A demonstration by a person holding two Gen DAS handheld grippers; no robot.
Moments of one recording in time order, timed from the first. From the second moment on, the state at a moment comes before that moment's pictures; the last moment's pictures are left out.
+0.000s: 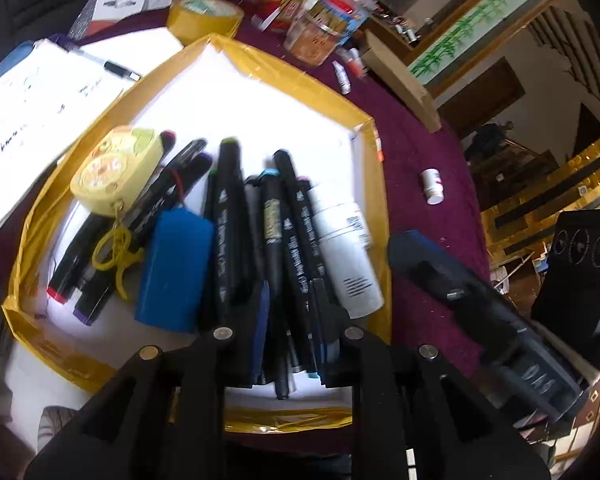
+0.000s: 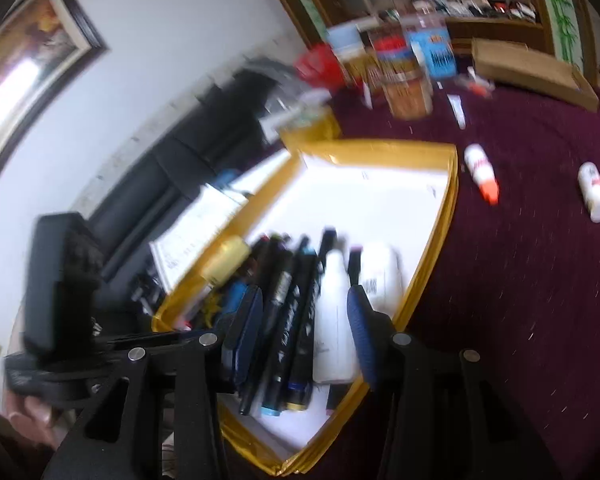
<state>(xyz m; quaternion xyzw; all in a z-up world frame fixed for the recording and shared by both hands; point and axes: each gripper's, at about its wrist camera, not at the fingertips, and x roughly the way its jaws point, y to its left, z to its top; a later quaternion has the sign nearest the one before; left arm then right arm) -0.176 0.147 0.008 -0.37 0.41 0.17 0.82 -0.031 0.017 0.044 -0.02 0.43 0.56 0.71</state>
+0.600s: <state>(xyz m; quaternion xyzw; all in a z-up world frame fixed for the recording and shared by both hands) -0.132 0.098 0.034 -0.33 0.38 0.11 0.86 0.138 -0.061 0.031 -0.01 0.46 0.38 0.80</state>
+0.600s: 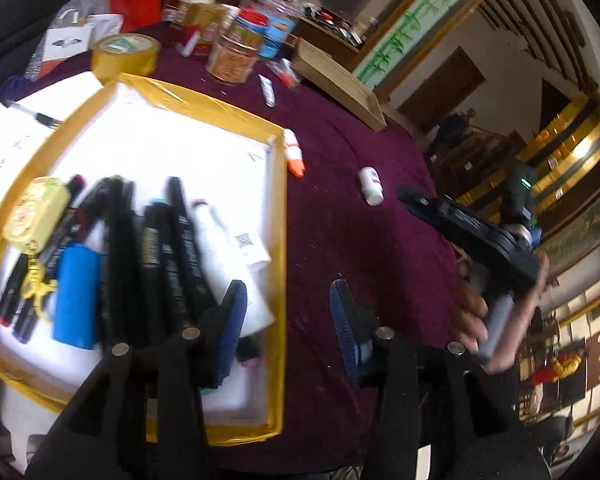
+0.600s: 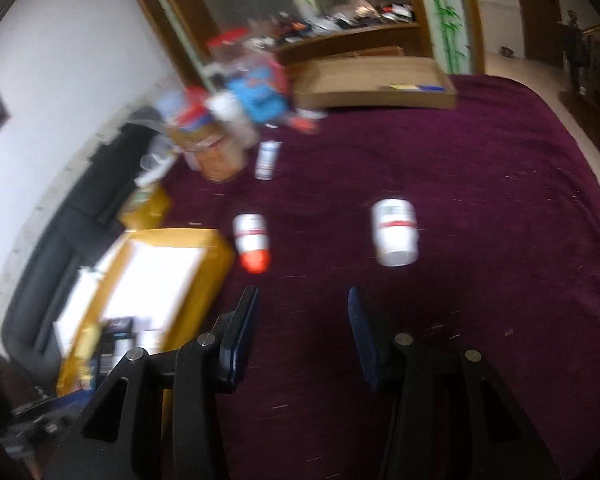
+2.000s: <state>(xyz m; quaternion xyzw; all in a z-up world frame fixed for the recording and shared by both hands) 0.150 0.134 -0.033 -0.22 0.56 0.25 0.76 0.204 -0.093 -0.037 0.07 0.56 0.33 0.75</state>
